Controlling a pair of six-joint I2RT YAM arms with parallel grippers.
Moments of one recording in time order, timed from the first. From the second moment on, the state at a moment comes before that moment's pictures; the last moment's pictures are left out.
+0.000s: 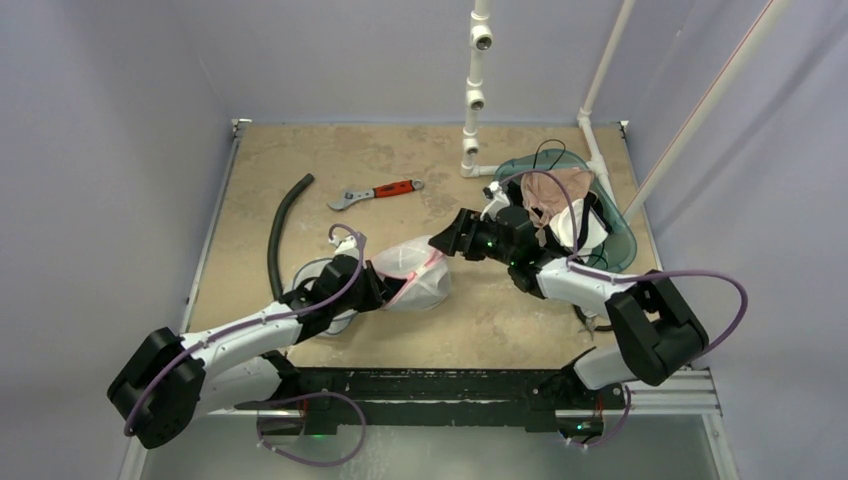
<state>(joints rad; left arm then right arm) -0.72 1.08 0.38 0.03 -0.04 -0.88 0.55 1.44 0.63 0.39 -0.27 0.77</state>
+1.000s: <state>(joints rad) -0.71 0.79 0.55 -0.26 -0.25 -0.98 0.56 1.29 0.69 0.32 -0.23 0.62</state>
